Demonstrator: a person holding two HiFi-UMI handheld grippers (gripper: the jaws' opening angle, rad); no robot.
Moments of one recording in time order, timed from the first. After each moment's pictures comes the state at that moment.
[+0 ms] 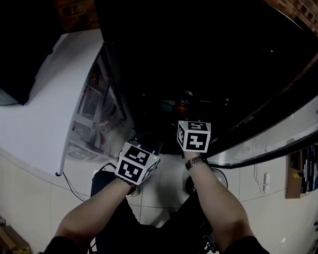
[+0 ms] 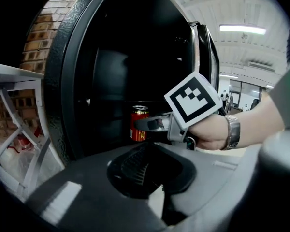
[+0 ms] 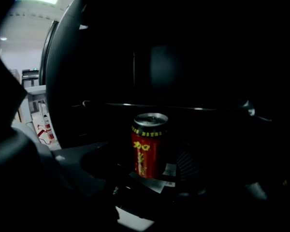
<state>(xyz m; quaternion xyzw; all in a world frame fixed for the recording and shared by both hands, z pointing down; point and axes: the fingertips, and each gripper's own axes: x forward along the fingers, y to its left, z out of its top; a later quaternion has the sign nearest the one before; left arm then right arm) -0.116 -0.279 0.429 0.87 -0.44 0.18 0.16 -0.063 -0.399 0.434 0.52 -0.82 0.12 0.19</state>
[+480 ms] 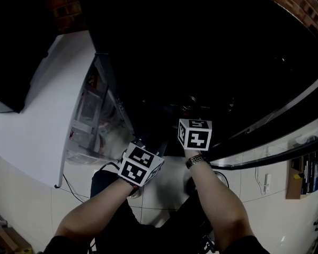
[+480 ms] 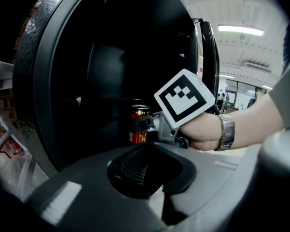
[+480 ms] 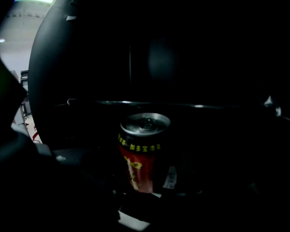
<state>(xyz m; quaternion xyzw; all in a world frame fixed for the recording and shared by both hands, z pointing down) -0.109 -0.305 0.436 0.88 -0.42 0.18 0.16 -0.071 -0.431 0.444 0.52 -0.82 0.13 0.20</state>
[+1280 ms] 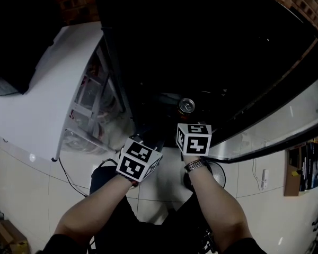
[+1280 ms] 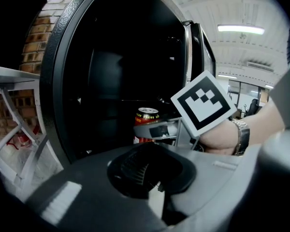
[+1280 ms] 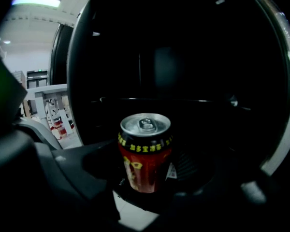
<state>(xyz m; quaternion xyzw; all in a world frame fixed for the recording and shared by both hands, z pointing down) -0.093 -0.258 0.427 0.87 -0.44 0.17 0.16 -0.054 -0.354 0.435 0.50 -0.84 0.13 0.19</state>
